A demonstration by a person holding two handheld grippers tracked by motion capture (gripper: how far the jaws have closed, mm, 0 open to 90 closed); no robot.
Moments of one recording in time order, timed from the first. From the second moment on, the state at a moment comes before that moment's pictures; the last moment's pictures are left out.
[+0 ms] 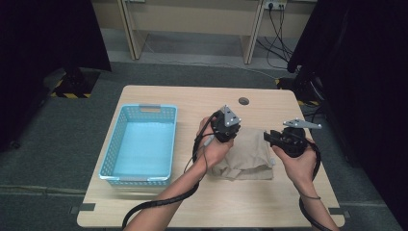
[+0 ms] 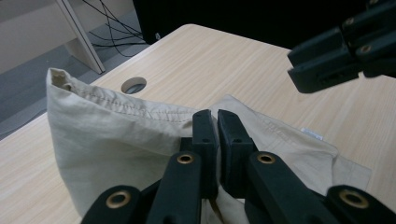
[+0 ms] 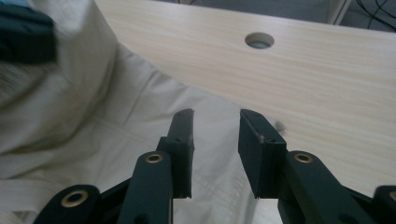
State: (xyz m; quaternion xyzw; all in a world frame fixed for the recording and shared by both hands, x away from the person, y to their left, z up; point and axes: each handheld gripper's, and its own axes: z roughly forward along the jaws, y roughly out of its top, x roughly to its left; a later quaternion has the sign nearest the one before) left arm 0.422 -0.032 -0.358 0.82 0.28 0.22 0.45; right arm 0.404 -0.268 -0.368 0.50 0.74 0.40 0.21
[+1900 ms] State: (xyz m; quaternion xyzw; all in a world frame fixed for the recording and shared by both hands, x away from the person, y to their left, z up) left arm 0.408 -0.058 -0.379 0.84 0.24 0.20 0.44; right arm 0.433 -0.201 -0.347 0.43 0.78 0.42 0.16
